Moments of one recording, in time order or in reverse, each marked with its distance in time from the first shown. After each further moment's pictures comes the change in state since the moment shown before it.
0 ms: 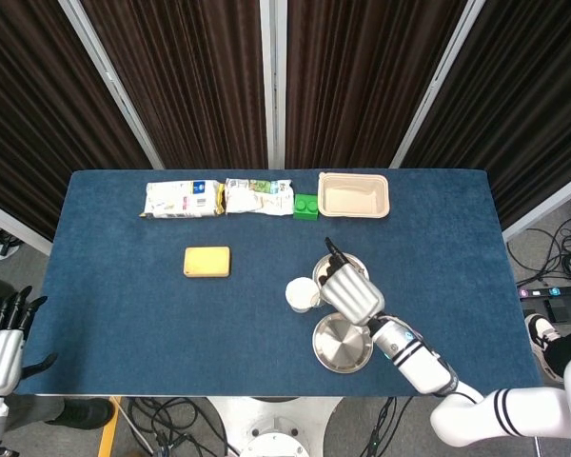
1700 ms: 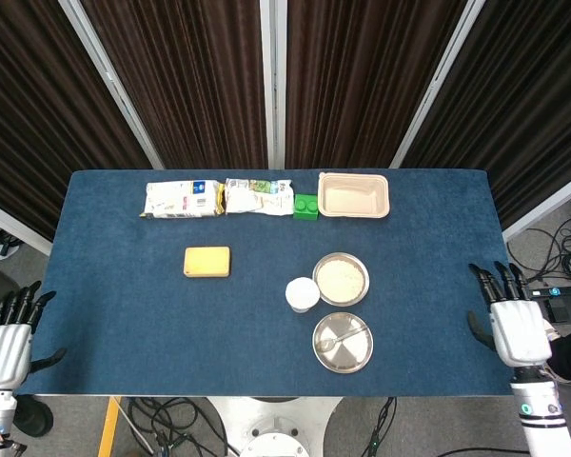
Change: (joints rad) left arm -0.025 -0.017 -0.012 -0.004 0.002 -0.016 -0.032; right arm -0.650 0.191 0.031 0.150 -0.237 0.418 0.887
